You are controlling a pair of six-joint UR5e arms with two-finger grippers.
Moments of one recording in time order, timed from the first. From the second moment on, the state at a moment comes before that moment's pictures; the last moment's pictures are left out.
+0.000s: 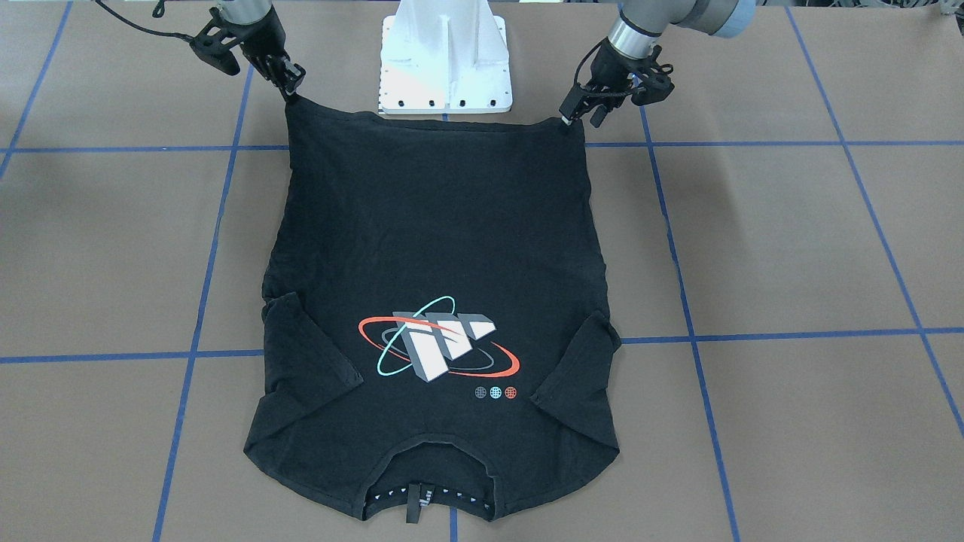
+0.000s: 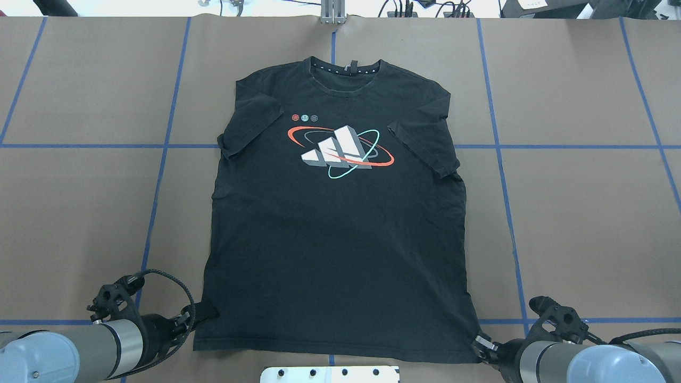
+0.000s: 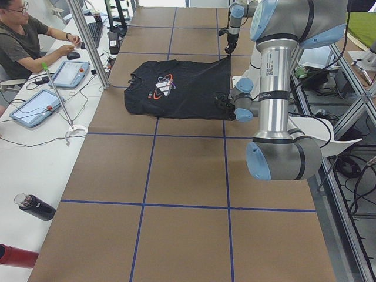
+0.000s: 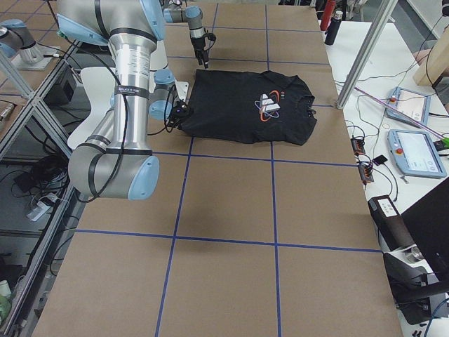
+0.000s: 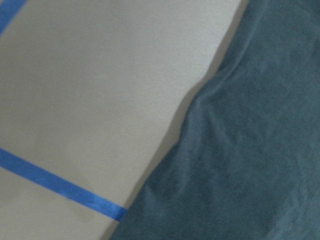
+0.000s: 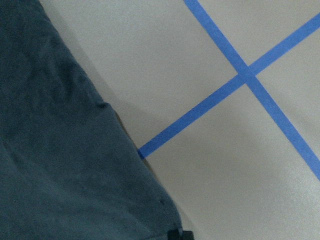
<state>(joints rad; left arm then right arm) -0.07 -1.48 -2.06 -2.26 -1.44 -2.07 0.00 -1.73 2.27 -1.26 1.53 2.23</state>
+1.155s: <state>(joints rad) -0.01 -1.48 -2.05 -2.26 -1.44 -2.13 0.00 -1.73 2.27 -1.26 1.53 2.23</state>
